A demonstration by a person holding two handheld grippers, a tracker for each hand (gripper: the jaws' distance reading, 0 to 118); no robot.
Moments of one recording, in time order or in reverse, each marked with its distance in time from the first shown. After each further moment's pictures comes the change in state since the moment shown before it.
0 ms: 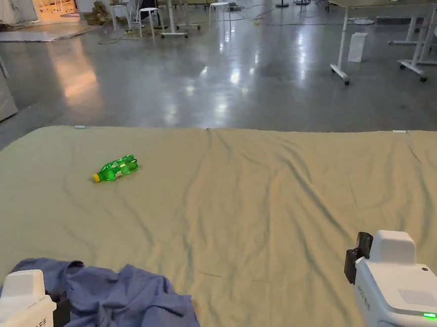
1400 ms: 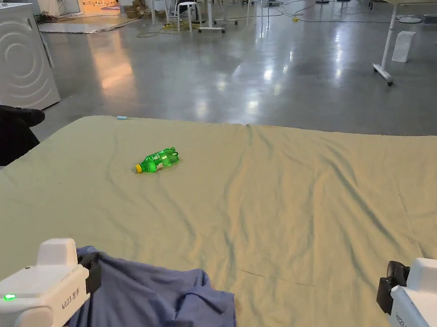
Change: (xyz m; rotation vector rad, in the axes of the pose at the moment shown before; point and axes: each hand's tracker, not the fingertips) left arm -0.030 0.036 -0.004 0.219 -0.032 0.015; right arm -0.031 -0.017 0.003 -0.099 0.065 -0.009
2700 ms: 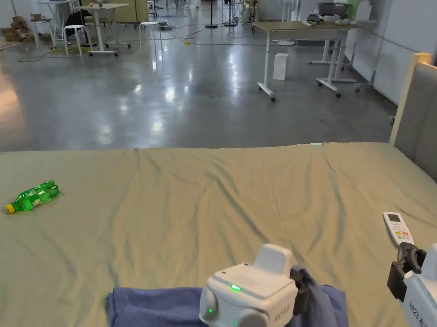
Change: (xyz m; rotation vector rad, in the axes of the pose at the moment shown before) left arm 0.462 -0.025 0.032 -0.085 -0.823 -0.280; right arm 0.168 0.034 0.084 0.155 -0.286 -0.043
